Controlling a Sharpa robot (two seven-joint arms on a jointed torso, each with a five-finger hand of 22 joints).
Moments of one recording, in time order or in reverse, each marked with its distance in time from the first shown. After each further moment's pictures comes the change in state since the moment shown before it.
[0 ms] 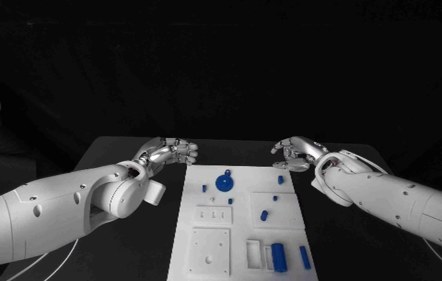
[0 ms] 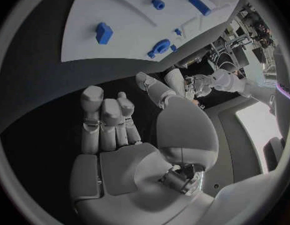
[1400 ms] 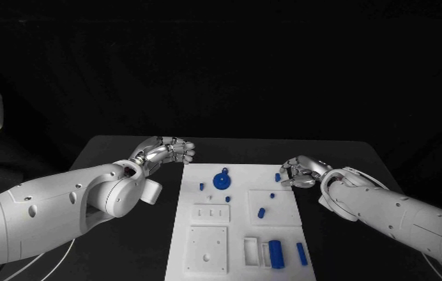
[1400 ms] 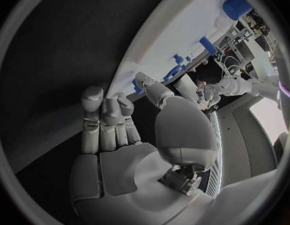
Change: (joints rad) left arm -0.001 0.002 -0.001 -0.009 0.000 0.015 0.001; left_hand 0.000 0.000 0.000 0.000 0.000 0.000 0.000 0.000 -0.001 0.000 0.000 -0.004 0.000 0.000 0.000 -0.004 0.002 0.000 0.000 0.000 0.000 0.000; right arm -0.101 0.032 0.001 -0.166 0.052 0.083 0.031; right_hand 0.008 0.026 -0.013 -0.025 -0.094 -0.007 0.007 0.000 -0.003 -0.014 0.000 0.007 -0.010 -0.007 0.007 -0.006 0.012 0.000 -0.016 0.002 0.000 0.000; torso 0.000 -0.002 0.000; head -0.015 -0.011
